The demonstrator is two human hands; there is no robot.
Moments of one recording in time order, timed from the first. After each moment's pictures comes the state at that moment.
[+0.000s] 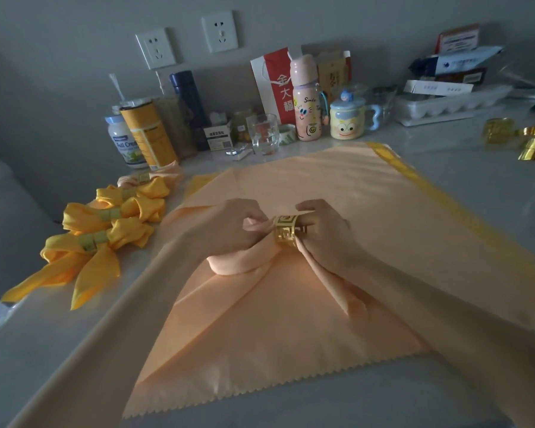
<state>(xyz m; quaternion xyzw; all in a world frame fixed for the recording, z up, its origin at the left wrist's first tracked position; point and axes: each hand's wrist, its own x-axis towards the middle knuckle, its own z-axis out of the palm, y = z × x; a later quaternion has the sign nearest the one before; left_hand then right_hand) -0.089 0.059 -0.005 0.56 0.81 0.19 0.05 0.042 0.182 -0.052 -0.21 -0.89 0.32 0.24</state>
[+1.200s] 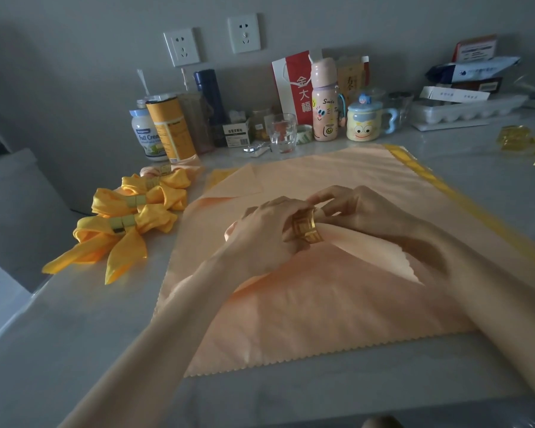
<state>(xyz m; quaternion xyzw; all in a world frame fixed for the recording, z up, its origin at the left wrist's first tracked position) -0.034 0.030 -0.007 0.55 0.80 0.24 -0.04 0.066 0.193 -0.017 -0.01 -0.87 0.46 0.16</state>
